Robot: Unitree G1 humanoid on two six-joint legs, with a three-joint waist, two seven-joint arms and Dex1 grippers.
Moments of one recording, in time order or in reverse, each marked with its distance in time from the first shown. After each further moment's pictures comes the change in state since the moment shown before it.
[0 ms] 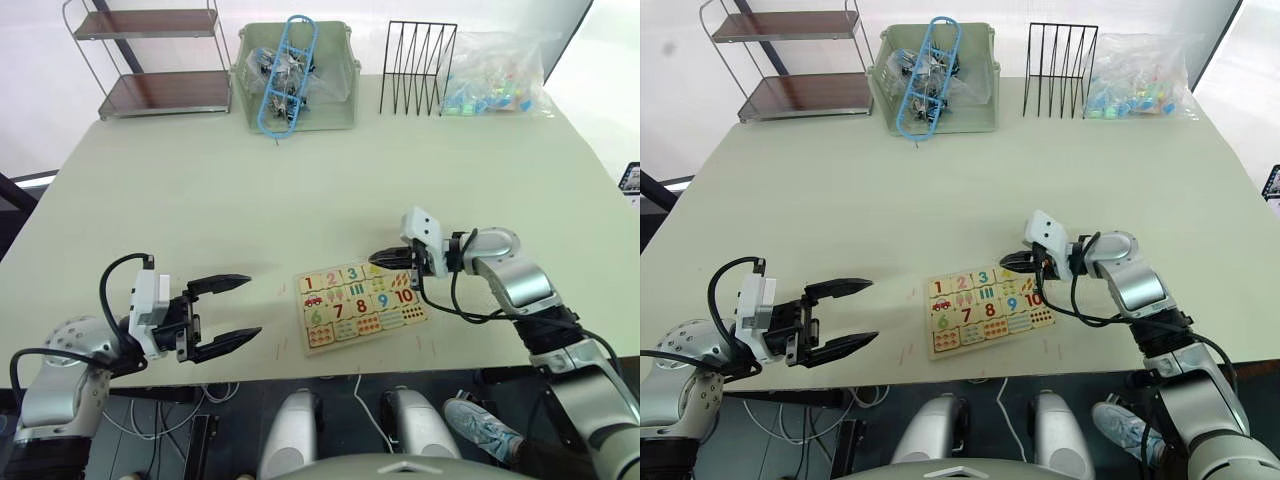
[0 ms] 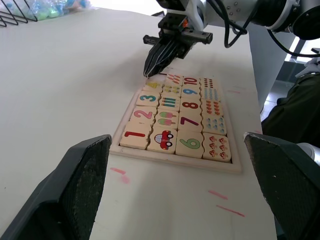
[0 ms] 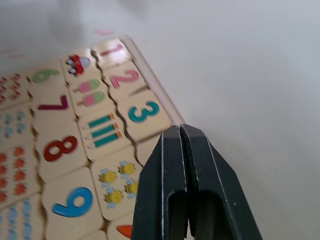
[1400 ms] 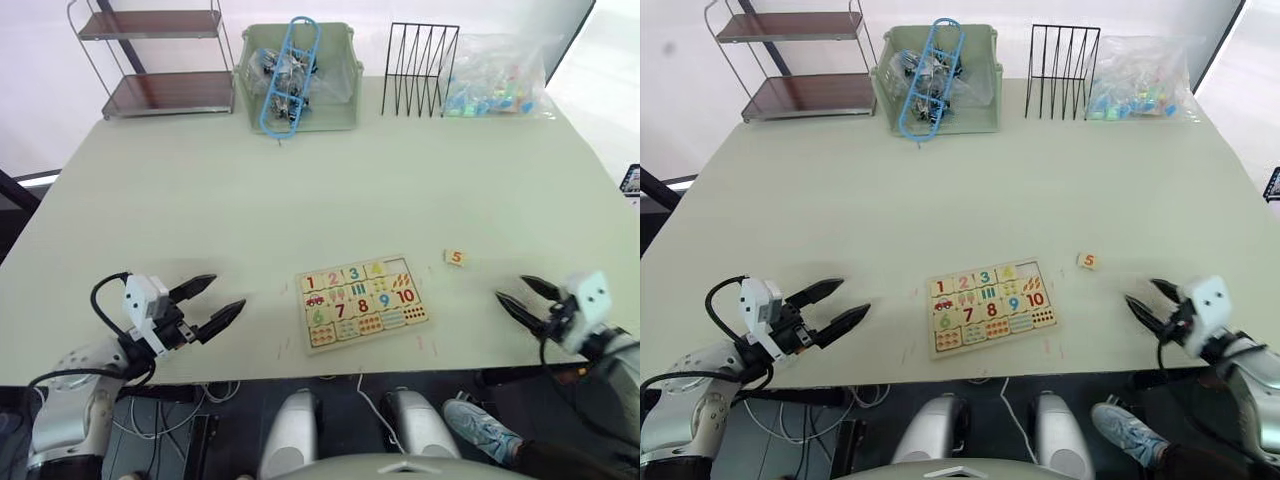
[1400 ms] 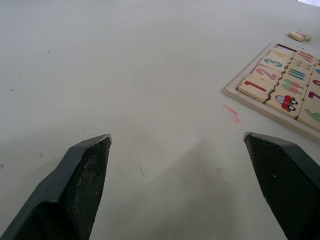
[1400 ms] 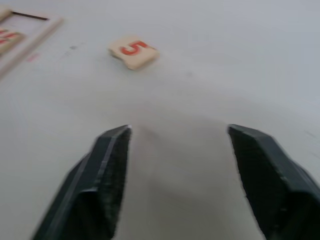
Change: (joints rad) left arm 0.057 -0.127 0.070 0.060 0.098 0.082 0.368; right arm 0.776 -0.115 -0.676 -0.324 0.216 -0.122 -0.315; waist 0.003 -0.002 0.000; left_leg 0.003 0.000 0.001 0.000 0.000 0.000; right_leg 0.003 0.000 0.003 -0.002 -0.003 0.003
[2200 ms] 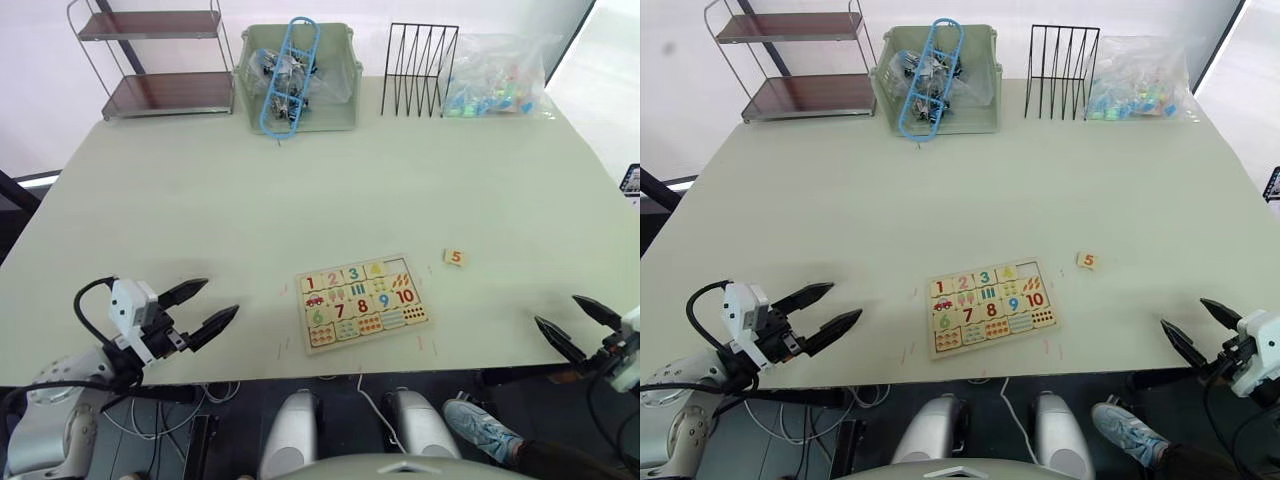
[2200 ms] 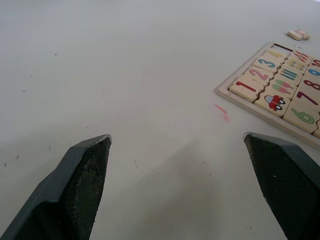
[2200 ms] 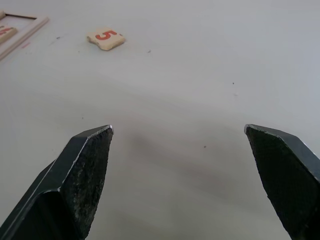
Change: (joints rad) left arm 0.099 0.019 0.059 -0.128 -0.034 0.069 0.032; right arm 0.162 0.012 -0.126 0.052 0.116 -0.166 0.097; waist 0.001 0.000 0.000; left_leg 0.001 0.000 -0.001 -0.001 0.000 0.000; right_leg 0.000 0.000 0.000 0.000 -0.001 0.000
